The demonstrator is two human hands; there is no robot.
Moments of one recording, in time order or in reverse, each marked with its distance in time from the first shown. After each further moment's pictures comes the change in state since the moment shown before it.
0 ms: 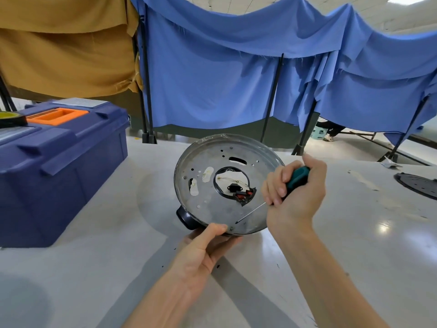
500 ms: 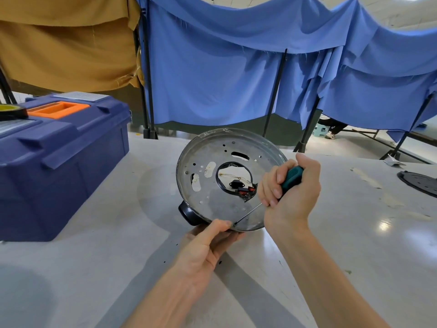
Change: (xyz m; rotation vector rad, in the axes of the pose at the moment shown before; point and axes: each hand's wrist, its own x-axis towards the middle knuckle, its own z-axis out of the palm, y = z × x) left_hand -0.001 0.000 0.003 0.004 0.049 -0.002; right_hand 0.001 0.016 -0.003 -0.051 -0.071 -0.016
